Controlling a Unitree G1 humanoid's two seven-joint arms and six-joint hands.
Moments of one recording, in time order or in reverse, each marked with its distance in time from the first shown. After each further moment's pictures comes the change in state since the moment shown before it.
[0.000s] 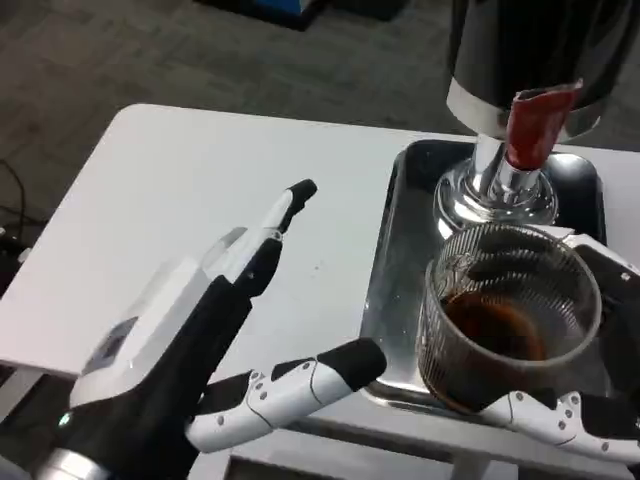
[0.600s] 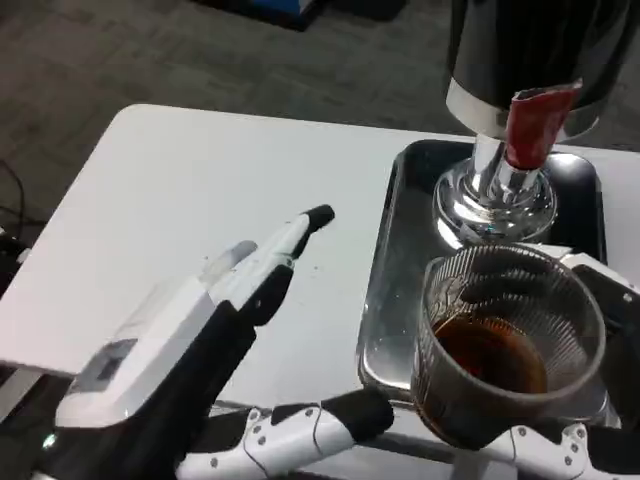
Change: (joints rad) left arm 0.083 0.073 0.068 -0.040 -0.019 -0.104 -0.043; right arm 0.105 0.007 0.013 -0.108 0.020 0.009 0.047
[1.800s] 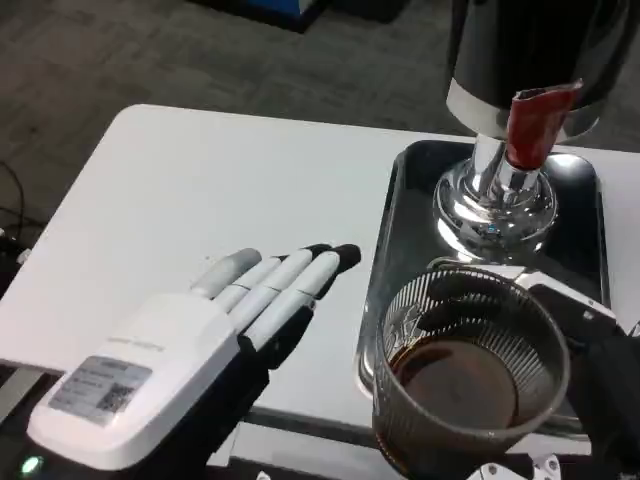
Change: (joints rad) left arm 0.083 0.072 0.118 -0.122 0.119 -0.088 -0.096; right arm 0.059 -0.017 0.074 -0.097 0.005 0.045 0.047
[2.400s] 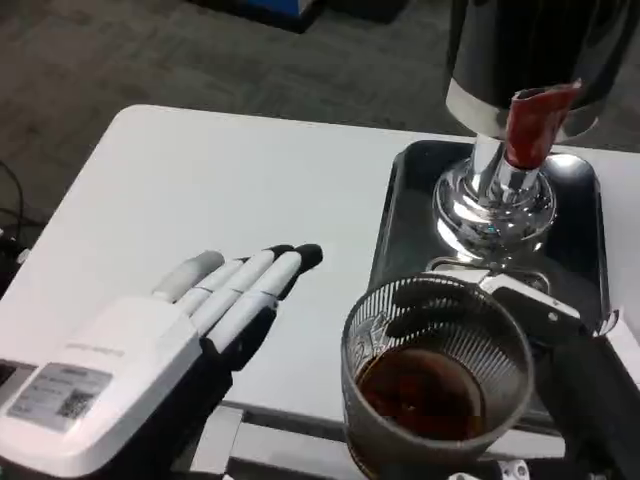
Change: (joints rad) left arm 0.062 -0.003 0.098 0.000 -0.041 -0.031 0.000; right arm -0.029 -0.007 0.045 0.000 -0.035 0.013 0.012
